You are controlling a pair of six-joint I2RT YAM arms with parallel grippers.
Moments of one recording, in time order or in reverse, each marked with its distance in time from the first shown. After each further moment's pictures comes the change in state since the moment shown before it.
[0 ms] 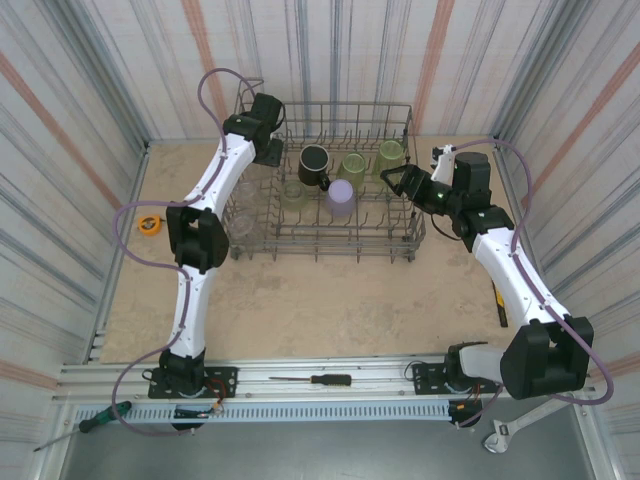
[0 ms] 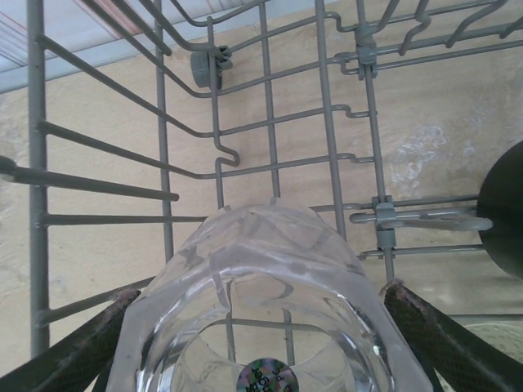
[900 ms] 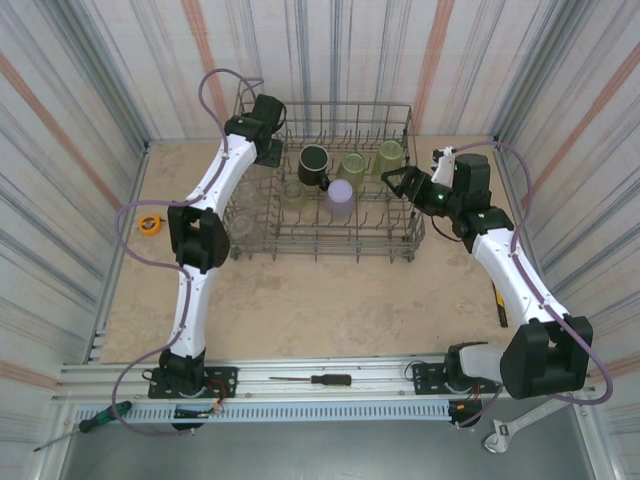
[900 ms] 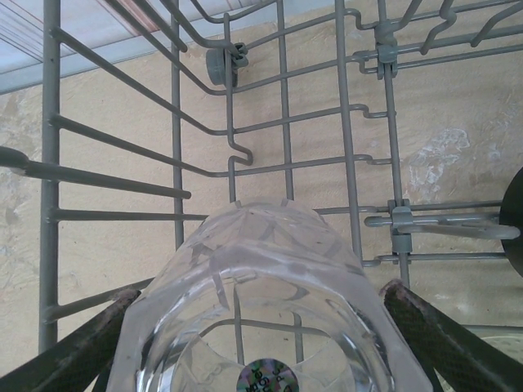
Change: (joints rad) left arm -0.002 0.012 -0.001 0.003 -0.022 -0.016; right arm -0.006 0.000 -0.014 0.001 -0.003 0.004
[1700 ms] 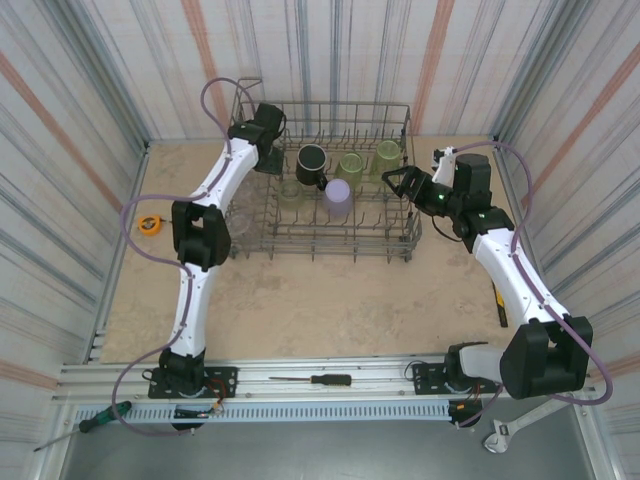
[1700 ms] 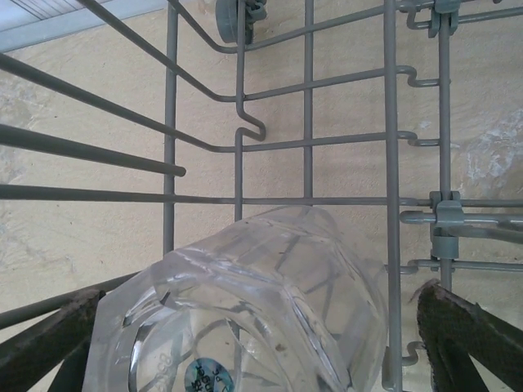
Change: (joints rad) left arm 0.011 0.037 -0.044 0.021 -0.044 -0.042; right arm -0.005 0.000 0.000 0.000 0.000 0.000
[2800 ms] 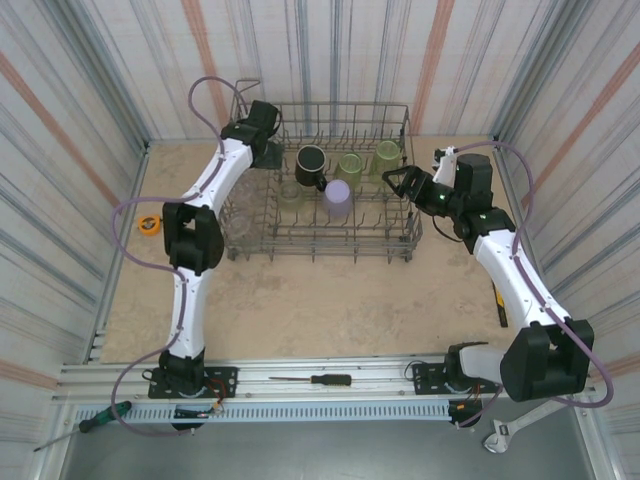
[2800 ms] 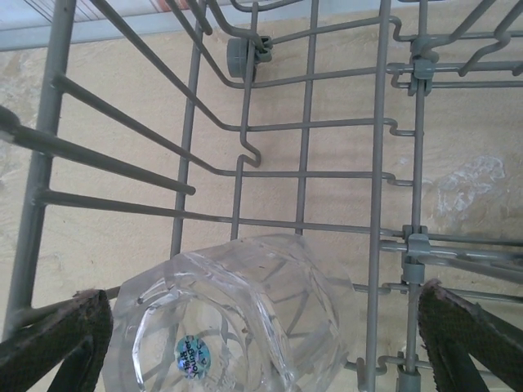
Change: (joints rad) left arm 0.008 -0.128 -0.166 0.124 0.027 -0.076; right arm 0.000 -0.018 0.000 -0.001 -0.004 0.003
